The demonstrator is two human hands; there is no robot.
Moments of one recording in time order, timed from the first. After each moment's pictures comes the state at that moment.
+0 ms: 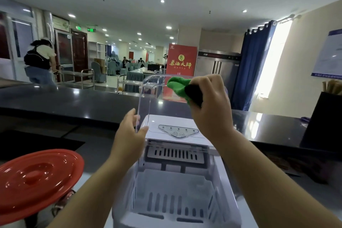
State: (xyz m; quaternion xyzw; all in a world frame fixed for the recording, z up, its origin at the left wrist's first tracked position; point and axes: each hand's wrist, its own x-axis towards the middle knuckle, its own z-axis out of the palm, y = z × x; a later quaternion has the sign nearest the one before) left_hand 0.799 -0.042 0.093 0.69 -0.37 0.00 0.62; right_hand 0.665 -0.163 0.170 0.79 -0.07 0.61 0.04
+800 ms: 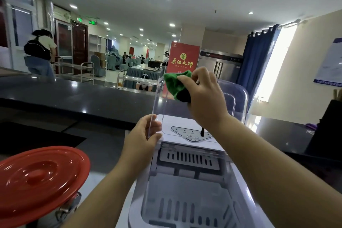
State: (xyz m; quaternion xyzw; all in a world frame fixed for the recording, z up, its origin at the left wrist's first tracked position) left_hand 0.819 -0.041 0.075 0.62 -0.42 -0.06 0.66; right_hand 0.724 -0.168 0.180 0.83 -0.08 0.51 0.21
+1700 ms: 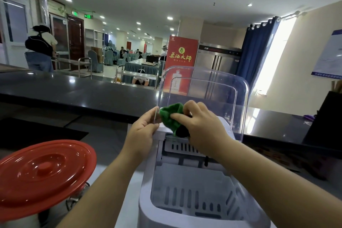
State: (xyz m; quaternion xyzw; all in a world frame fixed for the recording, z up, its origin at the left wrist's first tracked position) left_hand 0.826 -0.034 0.076 0.51 -0.41 -0.20 0.73; right_hand 0.700 -0.157 0.115 0.92 -0.05 0.34 0.20
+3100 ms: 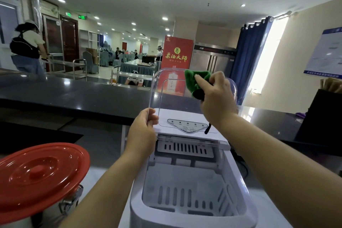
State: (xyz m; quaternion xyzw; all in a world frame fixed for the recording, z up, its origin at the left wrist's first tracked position) left_hand 0.812 -0.053 0.082 0.63 -0.37 -0.07 0.68; right_hand 0.695 -0.201 0.161 0.83 -0.19 0.49 0.19
